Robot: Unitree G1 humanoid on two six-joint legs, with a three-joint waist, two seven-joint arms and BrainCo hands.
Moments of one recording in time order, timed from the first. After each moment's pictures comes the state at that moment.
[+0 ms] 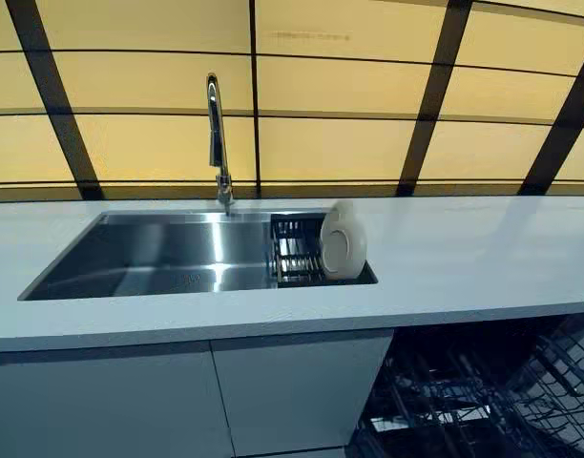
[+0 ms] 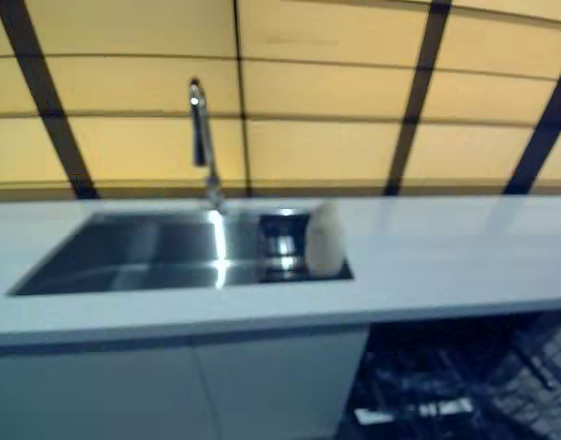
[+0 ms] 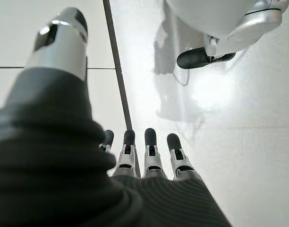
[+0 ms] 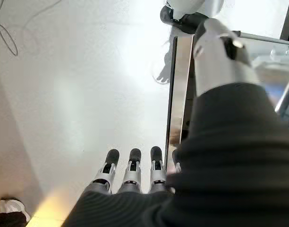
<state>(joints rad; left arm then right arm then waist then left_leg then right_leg) 0.11 0.32 -0.10 1.20 -0.11 -0.08 0.06 0.20 -0.42 0.13 1.26 0.01 0.16 -0.05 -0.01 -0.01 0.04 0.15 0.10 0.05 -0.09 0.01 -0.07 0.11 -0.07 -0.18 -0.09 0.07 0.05</state>
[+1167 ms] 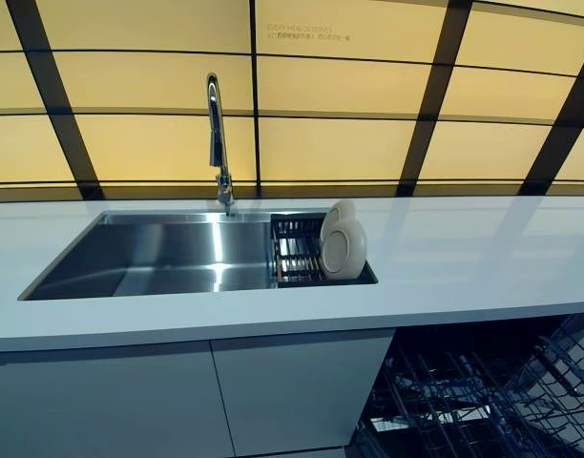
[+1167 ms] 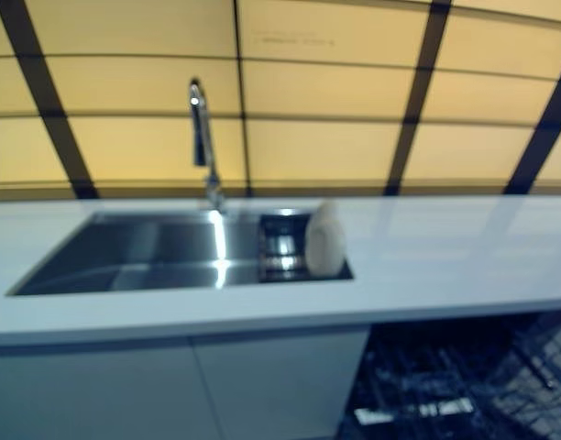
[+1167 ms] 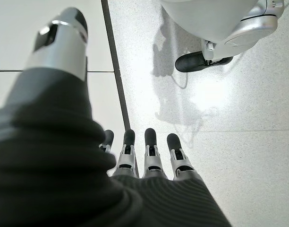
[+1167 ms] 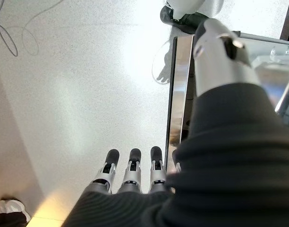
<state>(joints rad) 0.11 0.31 -0.10 1.20 -0.11 -0.08 0.04 0.20 -0.41 0.13 1.26 0.02 0.17 -0.06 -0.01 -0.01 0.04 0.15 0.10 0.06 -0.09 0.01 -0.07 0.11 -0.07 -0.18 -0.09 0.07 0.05</state>
